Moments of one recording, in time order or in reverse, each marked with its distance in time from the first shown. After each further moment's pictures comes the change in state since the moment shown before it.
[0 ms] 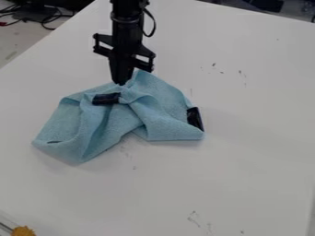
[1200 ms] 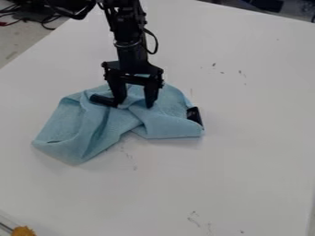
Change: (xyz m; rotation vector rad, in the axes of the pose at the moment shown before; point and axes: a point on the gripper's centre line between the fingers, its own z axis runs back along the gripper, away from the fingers) arm -0.002 -0.024 -0.037 -0.207 -0.043 0.083
